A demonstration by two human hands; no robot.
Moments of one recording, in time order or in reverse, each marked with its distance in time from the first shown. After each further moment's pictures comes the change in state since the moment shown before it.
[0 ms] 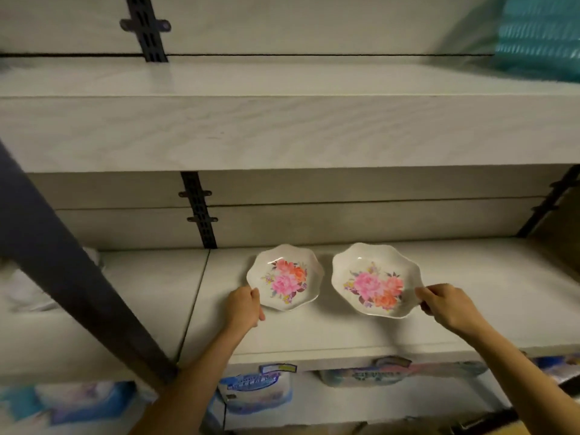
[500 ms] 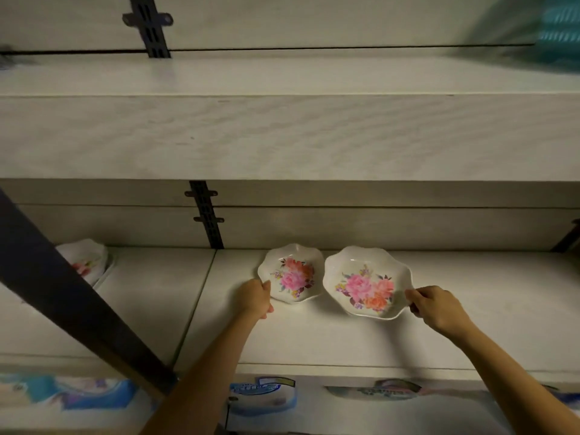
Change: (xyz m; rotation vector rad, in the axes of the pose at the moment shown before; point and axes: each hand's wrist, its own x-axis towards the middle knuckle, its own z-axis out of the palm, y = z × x) left_hand 0.034 0.021 0.015 0.116 -0.023 -0.120; right_hand 0.047 -0.010 0.020 0.012 -0.072 -0.089
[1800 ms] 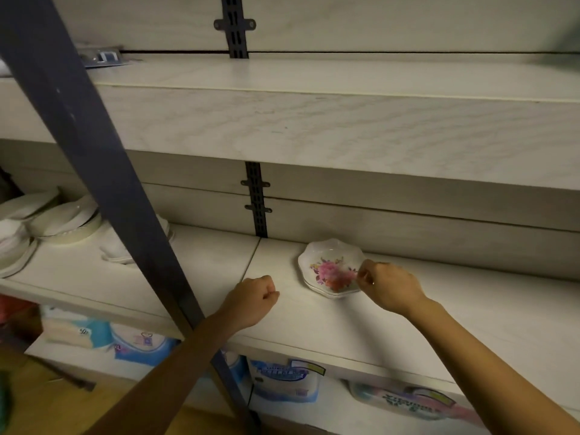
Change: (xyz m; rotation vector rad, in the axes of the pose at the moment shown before) left_hand -0.076 -0.049 -0.078 0.243 0.027 0.374; right_hand -0.008 -0.128 0.042 -0.456 -0.069 -0.436
